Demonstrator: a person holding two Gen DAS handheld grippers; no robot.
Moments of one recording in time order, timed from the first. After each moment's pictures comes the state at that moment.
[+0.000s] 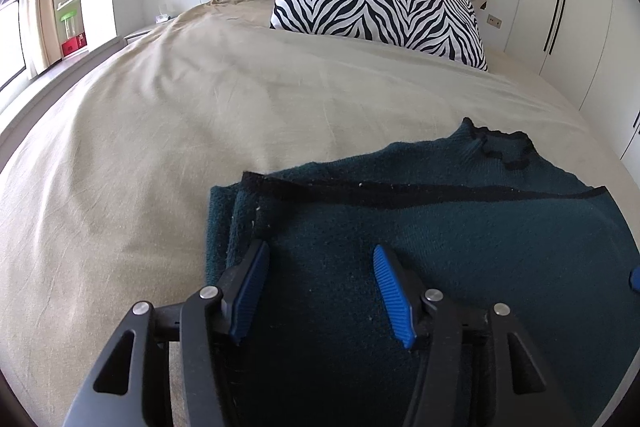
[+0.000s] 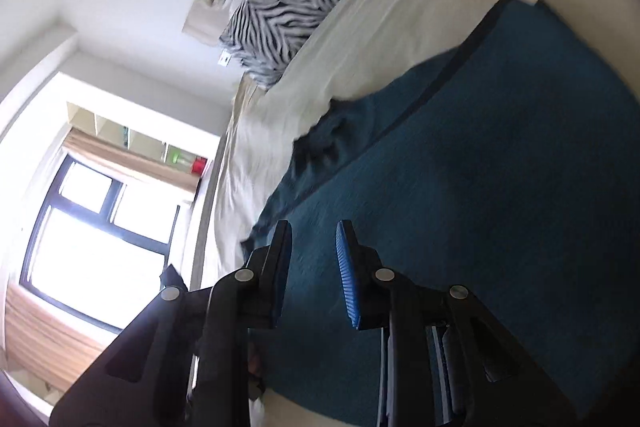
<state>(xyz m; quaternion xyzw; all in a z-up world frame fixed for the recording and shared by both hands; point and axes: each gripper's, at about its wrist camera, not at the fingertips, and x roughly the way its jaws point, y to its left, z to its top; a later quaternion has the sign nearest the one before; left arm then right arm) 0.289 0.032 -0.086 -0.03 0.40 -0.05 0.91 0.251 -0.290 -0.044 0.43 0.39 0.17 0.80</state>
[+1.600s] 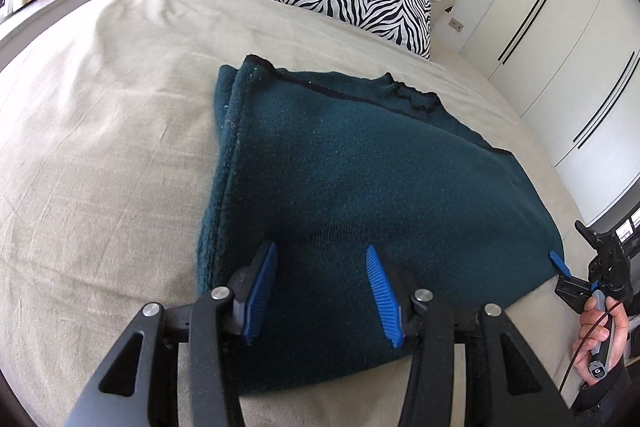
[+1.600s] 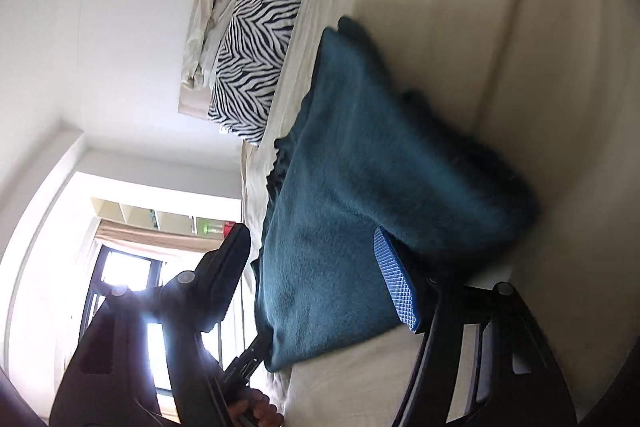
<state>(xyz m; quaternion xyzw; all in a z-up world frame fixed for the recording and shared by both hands) 0.172 0.063 -0.071 -0.13 0.44 -0.15 0.87 0.123 -0.384 -0.102 0.59 0.28 0.06 0.76</state>
